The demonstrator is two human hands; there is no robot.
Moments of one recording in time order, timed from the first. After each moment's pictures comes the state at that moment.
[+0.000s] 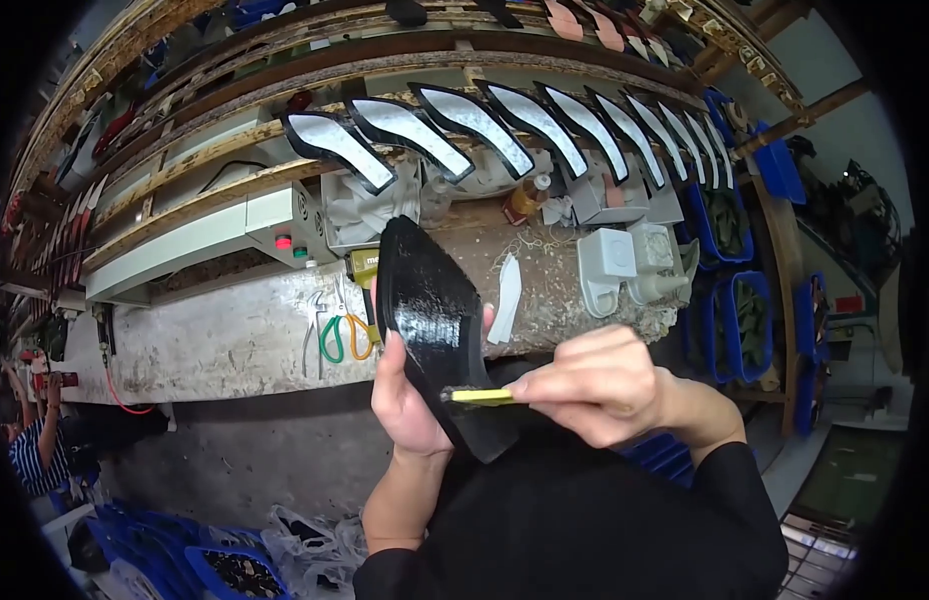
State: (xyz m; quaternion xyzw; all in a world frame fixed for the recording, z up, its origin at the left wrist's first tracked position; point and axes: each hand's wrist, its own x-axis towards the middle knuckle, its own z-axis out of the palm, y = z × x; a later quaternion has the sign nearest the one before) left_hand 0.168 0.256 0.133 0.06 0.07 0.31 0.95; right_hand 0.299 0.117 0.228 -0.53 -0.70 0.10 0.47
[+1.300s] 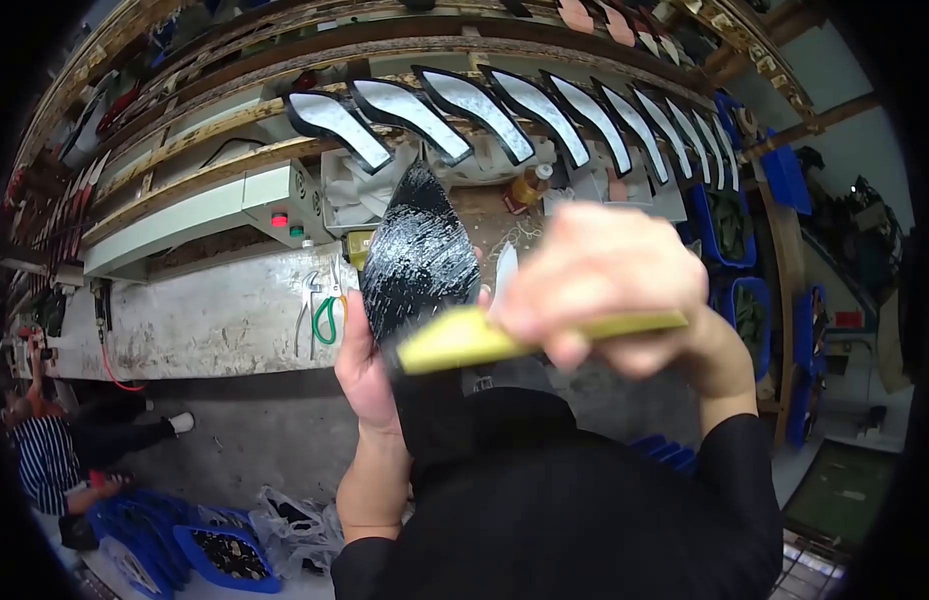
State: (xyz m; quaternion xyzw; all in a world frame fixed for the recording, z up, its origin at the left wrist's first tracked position) left_hand 0.172 0.281 0.153 -0.01 0.03 0.24 0.97; right_hand 0.360 0.184 0.266 -0.42 -0.74 0.16 0.50
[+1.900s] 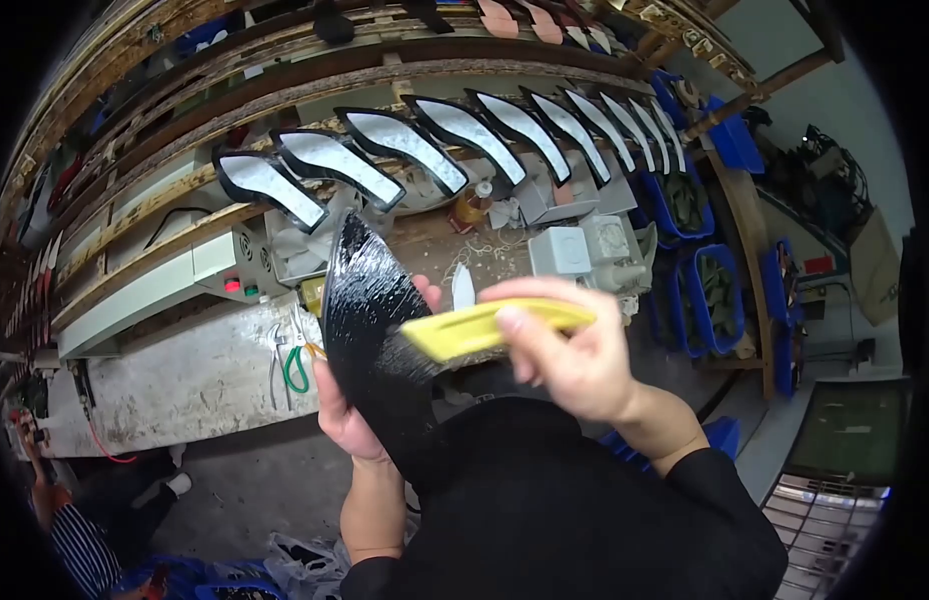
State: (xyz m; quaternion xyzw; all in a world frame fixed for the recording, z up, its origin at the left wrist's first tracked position) left_hand 0.198 0.272 0.133 0.11 -0.06 0.25 0.96; right_hand 0.324 0.138 0.248 -0.70 -0.30 0.28 0.59
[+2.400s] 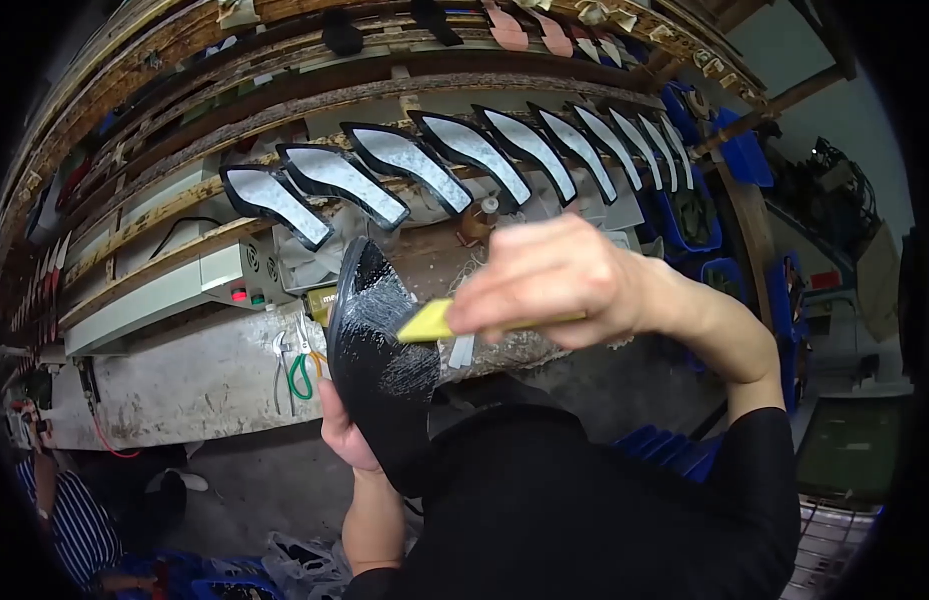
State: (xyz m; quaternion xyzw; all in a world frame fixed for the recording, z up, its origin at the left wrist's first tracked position) left_hand 0.193 0.268 0.113 -0.01 -0.04 0.32 0.95; right_hand 0.434 0.195 0.254 -0.45 -0.79 0.13 0.38
